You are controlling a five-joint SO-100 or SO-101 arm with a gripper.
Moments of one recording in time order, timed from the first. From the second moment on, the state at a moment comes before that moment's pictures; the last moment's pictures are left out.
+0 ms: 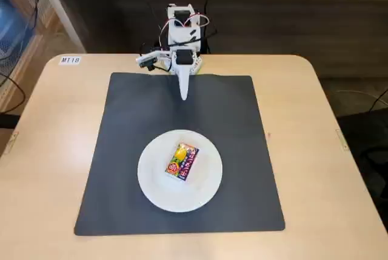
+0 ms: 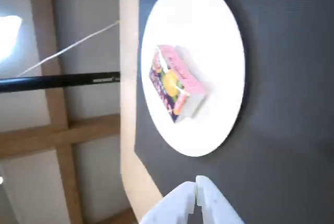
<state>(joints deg) -0.5 190.4 166.3 56.2 -4.5</state>
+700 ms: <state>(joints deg) -1.3 190.4 176.0 55.2 -4.1</state>
